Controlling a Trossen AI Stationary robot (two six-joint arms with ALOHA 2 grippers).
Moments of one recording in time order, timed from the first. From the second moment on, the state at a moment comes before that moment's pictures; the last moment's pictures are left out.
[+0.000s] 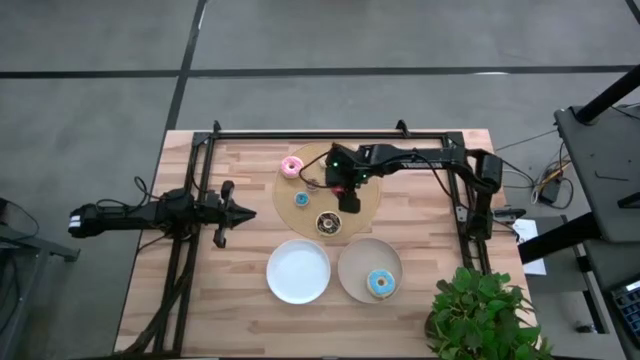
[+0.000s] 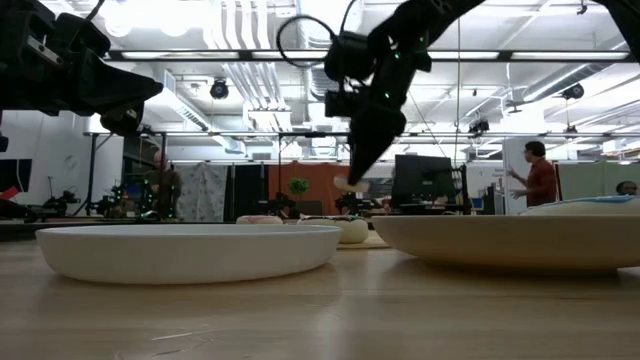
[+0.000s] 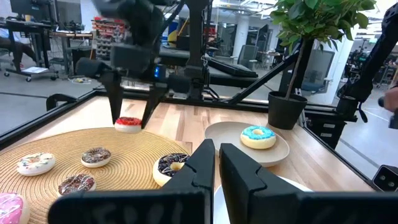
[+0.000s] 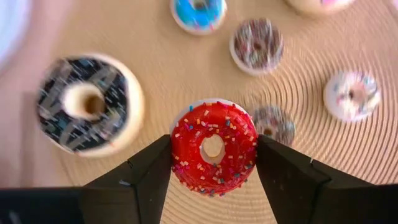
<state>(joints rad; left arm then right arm) 0.06 0.15 0.01 0.11 0.08 -0.11 -0.27 1.89 1.44 -0.68 -0.06 -0.24</state>
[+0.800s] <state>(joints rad) 0.06 0.15 0.01 0.11 0.08 -0.11 0.03 1.89 1.52 -0.67 -0.06 -0.25</state>
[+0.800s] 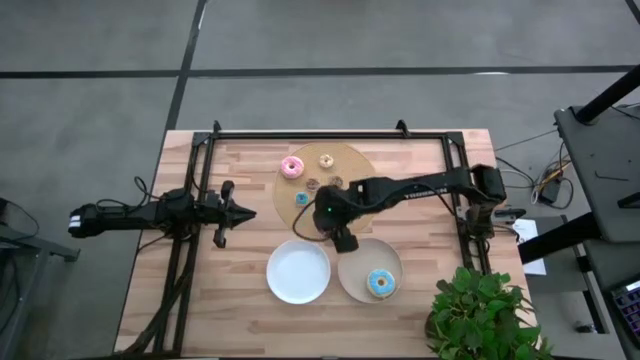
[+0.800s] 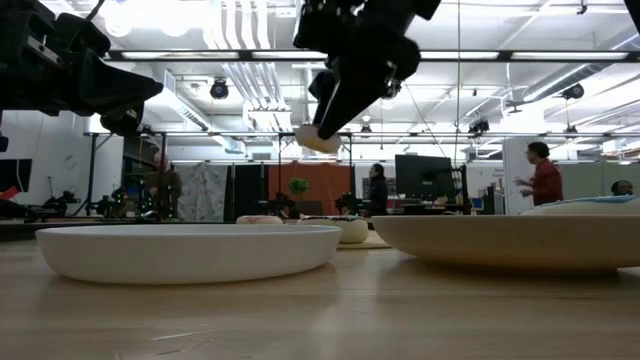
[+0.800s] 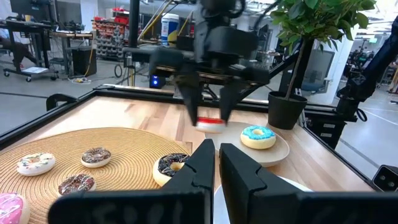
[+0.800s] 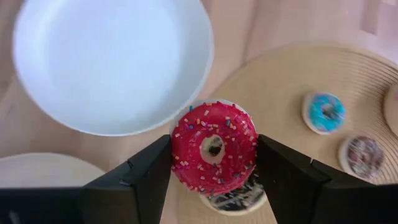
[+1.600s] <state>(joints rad) 0.06 0.15 0.01 0.11 0.08 -0.11 0.12 2.02 1.73 -0.68 -0.06 -0.04</state>
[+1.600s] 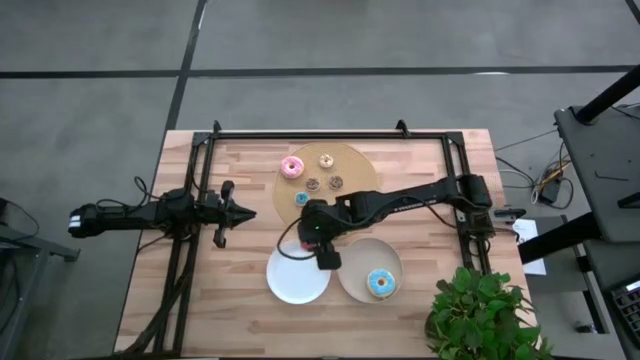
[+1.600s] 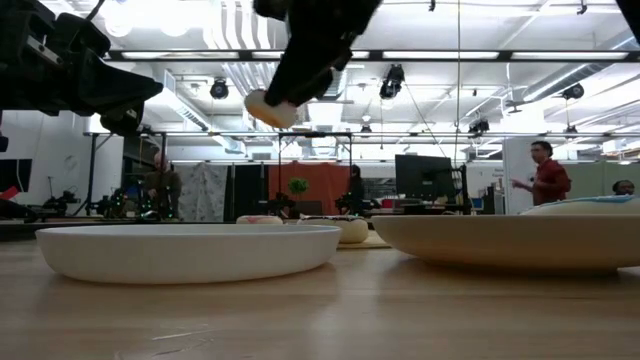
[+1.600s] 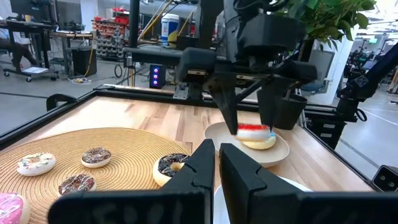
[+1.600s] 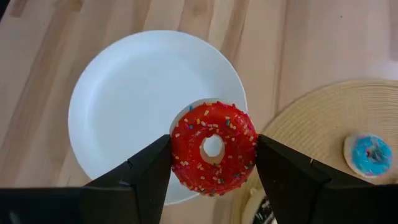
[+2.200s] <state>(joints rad) 0.06 0.15 0.01 0.11 0.08 -0.11 0.14 2.32 2.07 -0.84 -0.06 -0.12</state>
